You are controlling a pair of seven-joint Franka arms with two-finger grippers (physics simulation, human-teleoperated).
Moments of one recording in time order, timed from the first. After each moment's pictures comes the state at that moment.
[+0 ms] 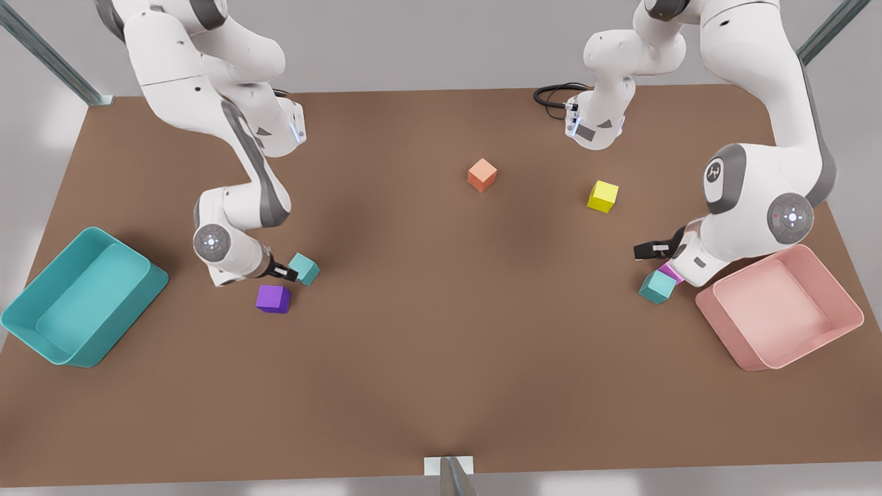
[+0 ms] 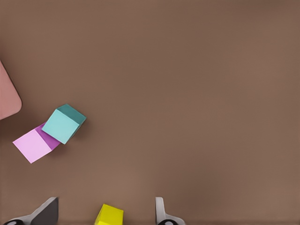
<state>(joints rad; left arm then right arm) -0.04 0.23 -0.04 -1.60 -0.09 1.61 -0.12 0.05 0.26 0.13 -2.17 0.02 2.26 0.56</state>
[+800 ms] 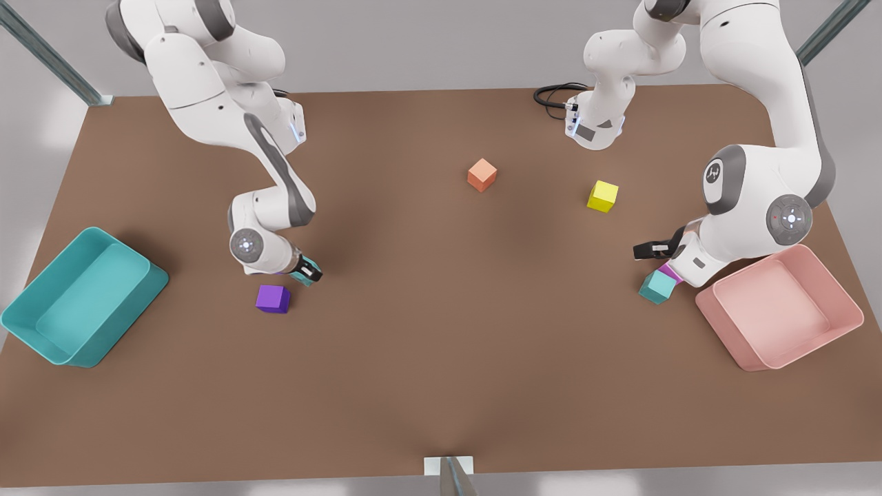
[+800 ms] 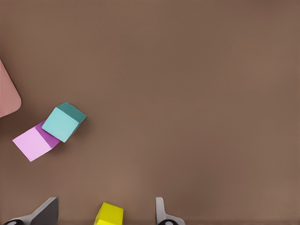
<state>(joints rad) -0.04 0.24 -0.04 -1.60 -0.09 1.60 -0.12 0.09 0.34 0.18 -2.23 0.09 2.34 0.85</state>
